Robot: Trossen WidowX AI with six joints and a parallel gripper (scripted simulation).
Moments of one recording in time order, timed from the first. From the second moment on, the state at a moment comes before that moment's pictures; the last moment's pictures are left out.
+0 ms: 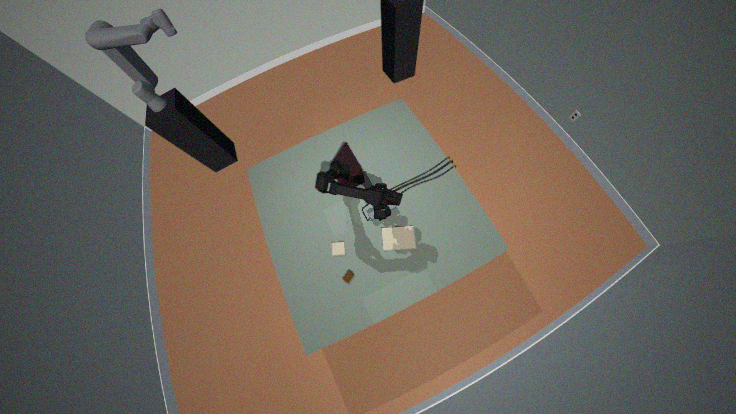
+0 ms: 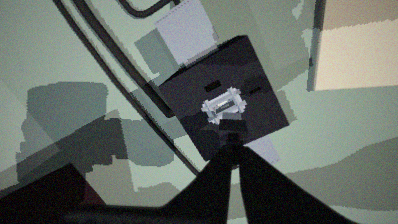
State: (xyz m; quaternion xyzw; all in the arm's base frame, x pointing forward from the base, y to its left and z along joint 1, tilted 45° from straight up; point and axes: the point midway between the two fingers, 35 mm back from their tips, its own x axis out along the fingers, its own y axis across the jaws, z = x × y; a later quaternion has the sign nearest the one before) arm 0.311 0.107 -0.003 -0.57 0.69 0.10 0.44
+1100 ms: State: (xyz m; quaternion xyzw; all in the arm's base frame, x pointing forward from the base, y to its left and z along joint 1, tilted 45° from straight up) arm 0.311 0.107 -0.003 -0.34 0.67 -0.20 0.64
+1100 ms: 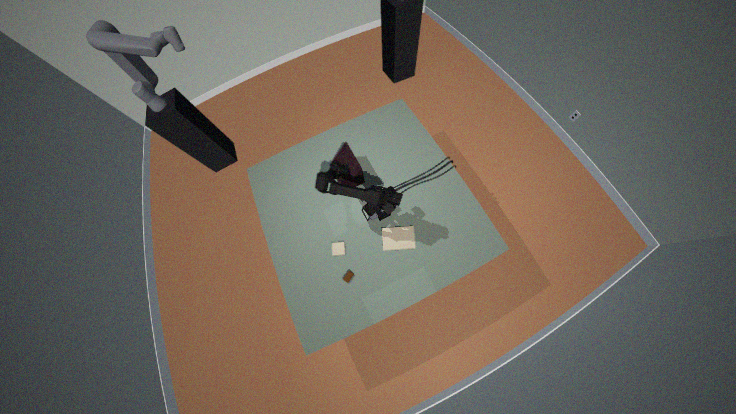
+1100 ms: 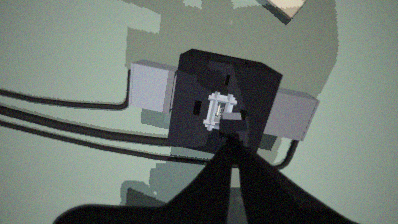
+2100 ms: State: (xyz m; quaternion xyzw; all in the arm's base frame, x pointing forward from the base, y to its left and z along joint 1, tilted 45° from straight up) arm 0.311 0.107 -0.003 -0.07 0.54 -0.44 0.72
